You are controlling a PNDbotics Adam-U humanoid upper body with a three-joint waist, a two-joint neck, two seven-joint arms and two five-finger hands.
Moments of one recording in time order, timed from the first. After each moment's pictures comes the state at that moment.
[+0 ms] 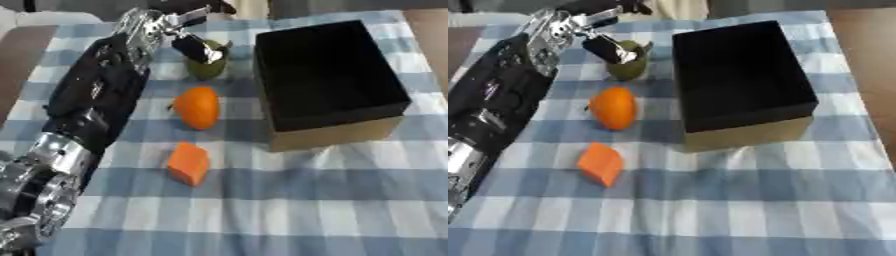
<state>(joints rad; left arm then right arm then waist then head) -1.42 0.16 0.04 -0.54 -1.10 -0.39 -0.35 -0.15 -0.45 -0.20 -1.99 -0.08 -0.68 -0.07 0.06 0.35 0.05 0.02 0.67</state>
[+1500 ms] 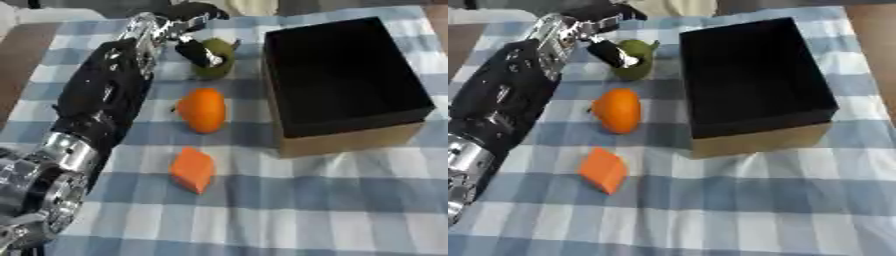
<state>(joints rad) -1.43 0.21 0.07 -0.51 -1.22 -0.30 -0.35 -0.18 -0.43 -0.20 -1.99 -0.07 -0.66 -0.06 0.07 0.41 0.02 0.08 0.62</state>
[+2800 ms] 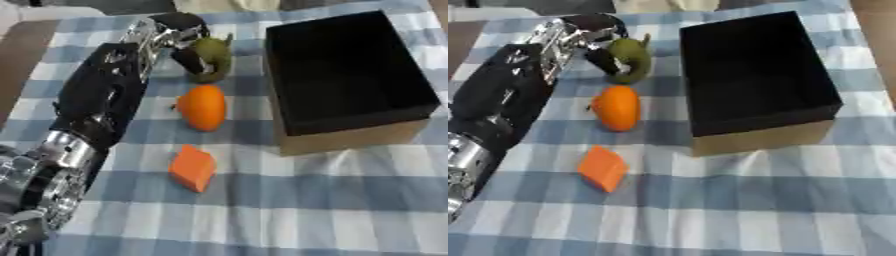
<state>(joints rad) -1.43 0.22 0.07 -0.47 -1.40 -0.27 -0.38 -0.18 -0.42 -0.19 -1.99 -0.05 -0.64 -0.08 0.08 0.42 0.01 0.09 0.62</state>
